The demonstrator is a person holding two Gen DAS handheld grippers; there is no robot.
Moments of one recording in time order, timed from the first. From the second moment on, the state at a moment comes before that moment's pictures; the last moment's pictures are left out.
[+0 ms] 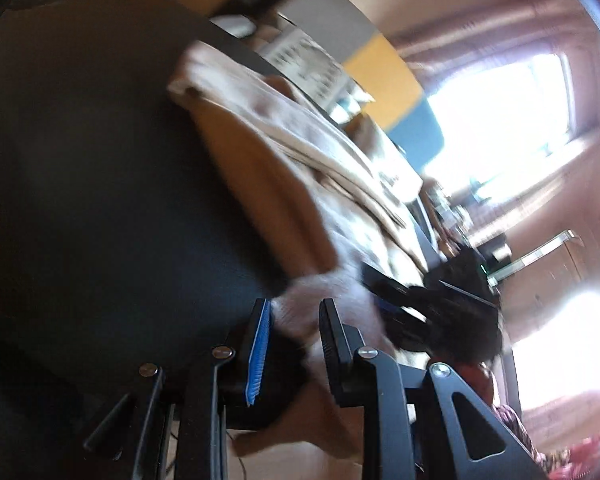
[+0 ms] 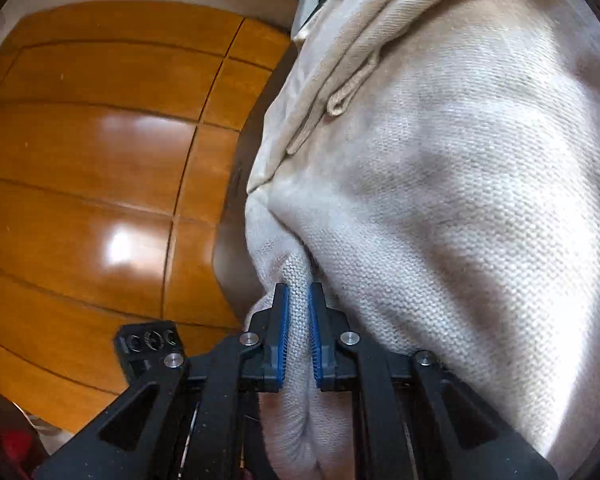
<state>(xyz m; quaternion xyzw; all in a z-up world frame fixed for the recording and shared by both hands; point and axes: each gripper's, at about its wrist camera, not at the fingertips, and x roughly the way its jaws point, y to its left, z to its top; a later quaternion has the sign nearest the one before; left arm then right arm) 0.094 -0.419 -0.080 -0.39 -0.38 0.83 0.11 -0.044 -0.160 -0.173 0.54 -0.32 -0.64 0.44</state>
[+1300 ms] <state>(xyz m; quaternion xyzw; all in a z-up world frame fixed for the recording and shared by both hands) 0.085 -0.262 -0.062 -0.36 -0.18 0.90 0.13 -0.004 -0.223 -0.070 0.48 0.14 -0.71 0.50</state>
